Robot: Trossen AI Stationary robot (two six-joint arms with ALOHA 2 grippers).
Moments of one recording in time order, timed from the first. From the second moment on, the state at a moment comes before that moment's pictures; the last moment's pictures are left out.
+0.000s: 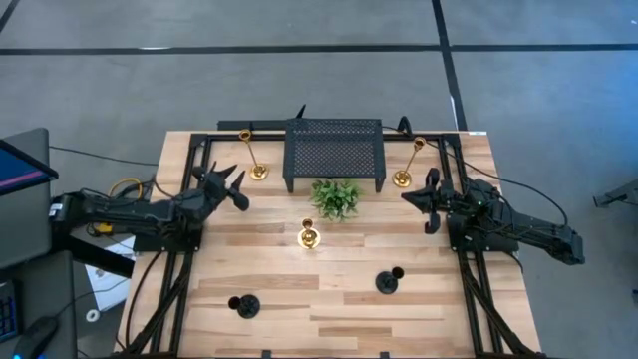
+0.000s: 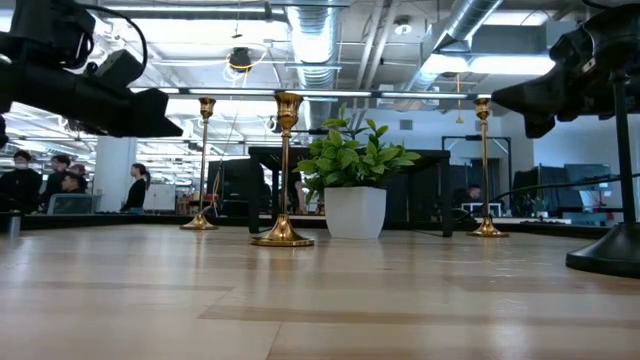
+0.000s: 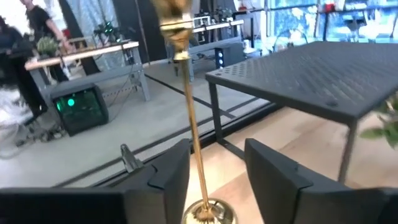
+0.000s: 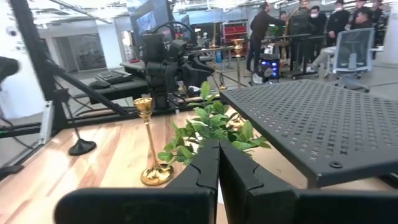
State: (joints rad) left arm 0.08 0.38 0.01 0.42 -0.90 0.05; right arm -0.33 0.01 0.02 0.00 -0.15 0.09
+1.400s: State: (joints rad) left arm 0.53 1.03 0.03 1.13 -0.51 0.02; right arm -0.33 0.01 0.02 0.01 -0.13 0.09
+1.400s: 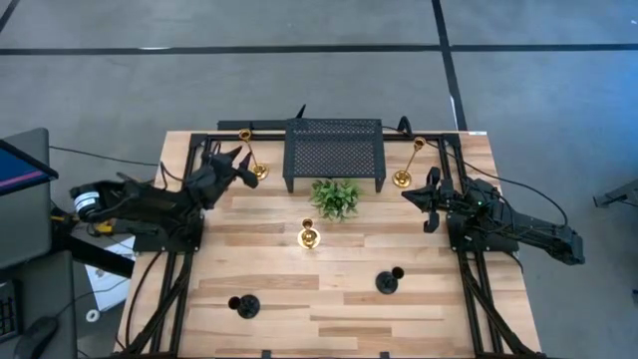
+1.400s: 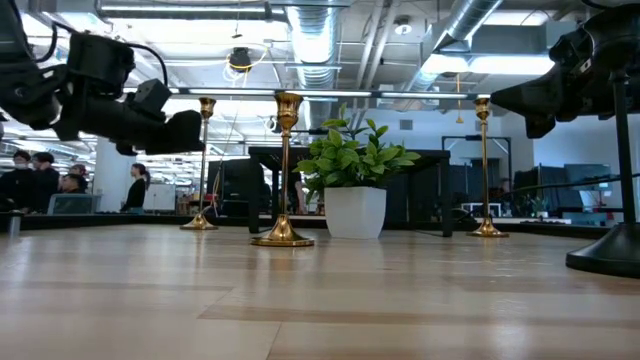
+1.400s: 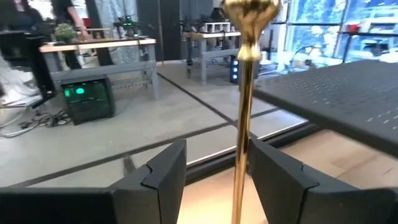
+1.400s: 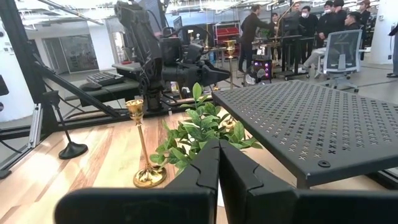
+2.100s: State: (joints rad) left arm 0.58 1.16 0.12 1.13 -0.44 0.02; right arm -0.33 0.01 0.02 0.01 -0.13 0.10
